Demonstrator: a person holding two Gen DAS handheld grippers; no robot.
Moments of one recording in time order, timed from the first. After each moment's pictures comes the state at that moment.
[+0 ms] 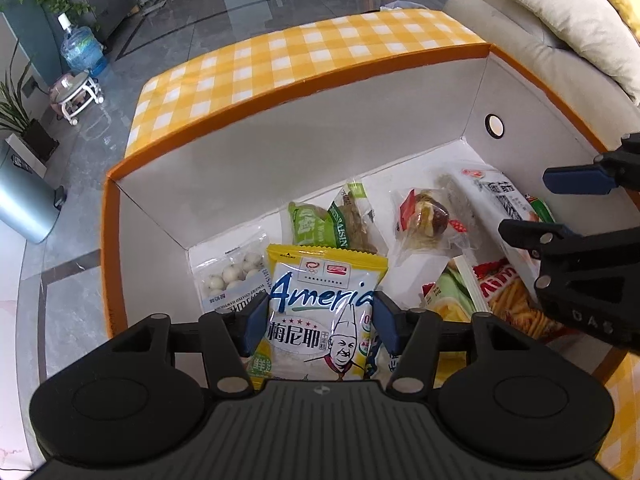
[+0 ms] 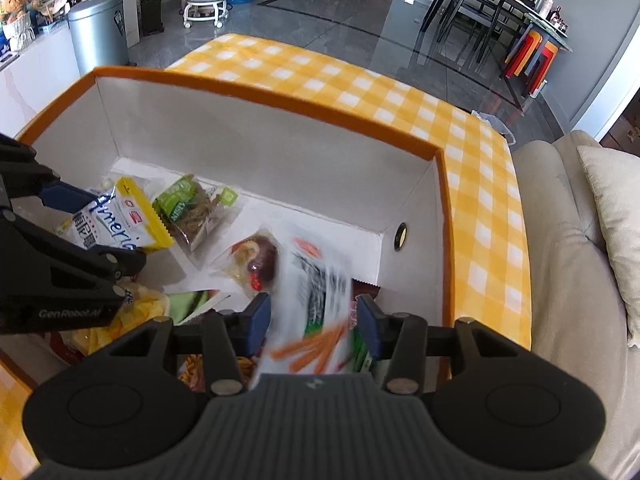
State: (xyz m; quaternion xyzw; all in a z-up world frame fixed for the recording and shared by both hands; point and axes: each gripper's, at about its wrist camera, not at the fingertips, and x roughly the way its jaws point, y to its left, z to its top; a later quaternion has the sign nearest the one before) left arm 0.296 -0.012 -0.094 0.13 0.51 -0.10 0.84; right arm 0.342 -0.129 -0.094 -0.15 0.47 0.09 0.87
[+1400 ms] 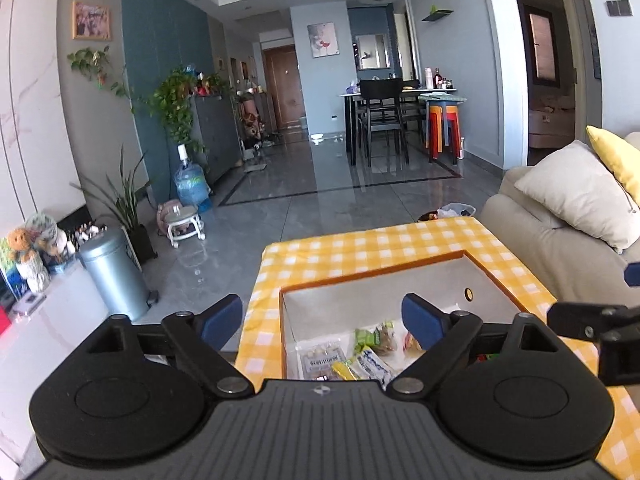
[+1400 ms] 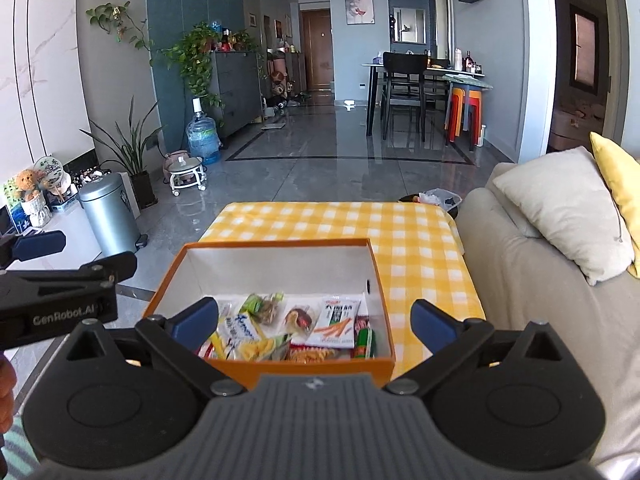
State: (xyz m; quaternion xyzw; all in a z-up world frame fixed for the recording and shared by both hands) left arm 0.124 0.010 0.041 0.07 0.24 0.00 0.97; right arm 0.137 -0.160 0.047 0.02 0.29 0.06 0.96
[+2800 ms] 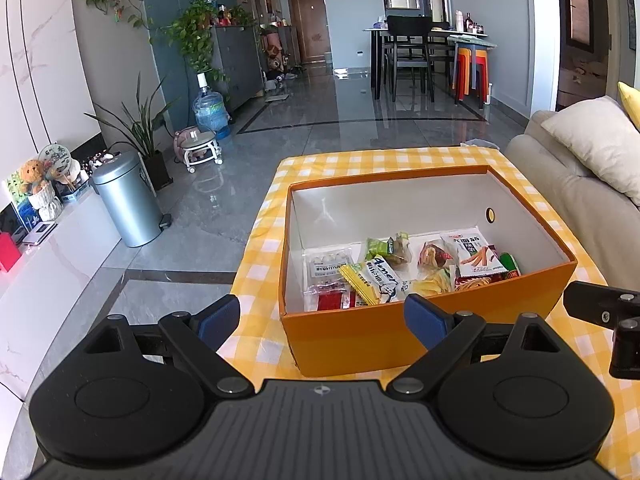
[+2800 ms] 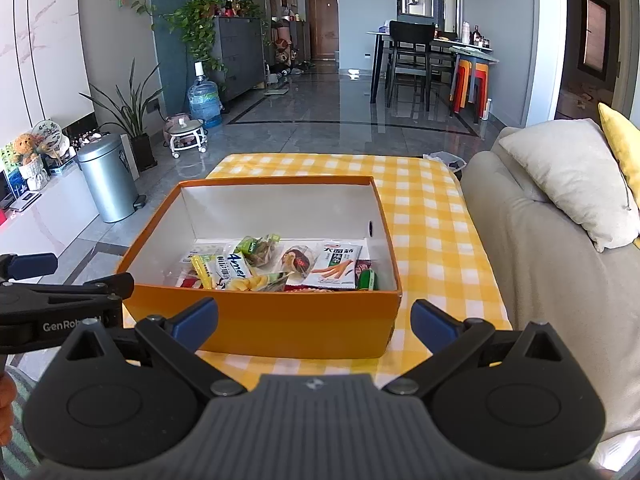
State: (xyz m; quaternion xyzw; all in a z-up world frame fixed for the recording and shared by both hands) left arm 0.111 0.015 -0.007 0.06 0.33 0.04 0.94; right arm 0.140 -0.160 -0.007 0.00 0.33 0.06 0.94
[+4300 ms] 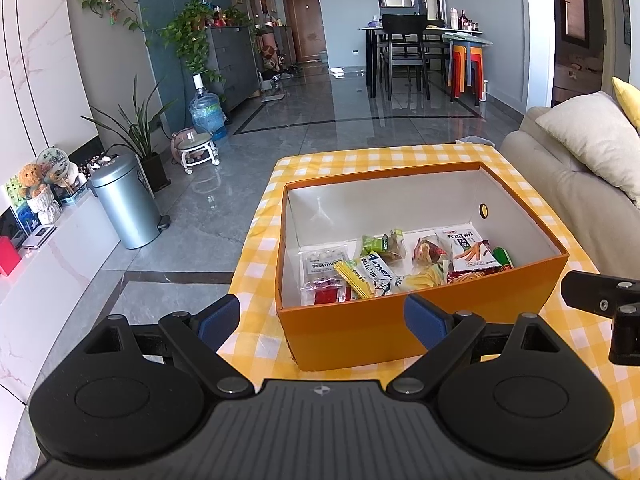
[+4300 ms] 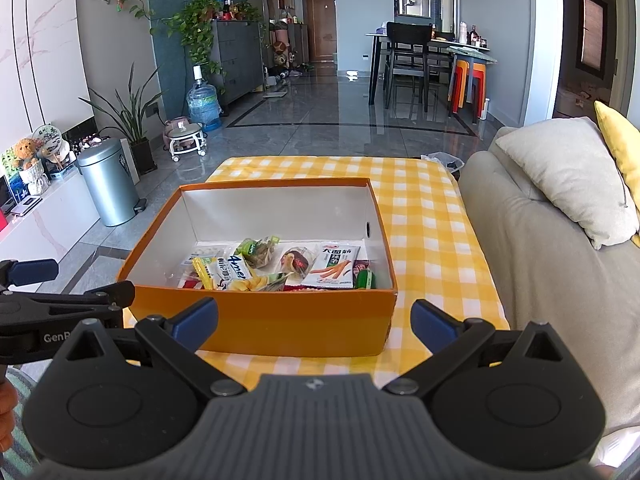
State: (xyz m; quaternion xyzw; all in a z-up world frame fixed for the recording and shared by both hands) left arm 0.108 0.012 -0.005 0.06 0.33 0.03 0.94; right arm 0.139 -0.162 -0.008 0.01 0.33 0.06 0.94
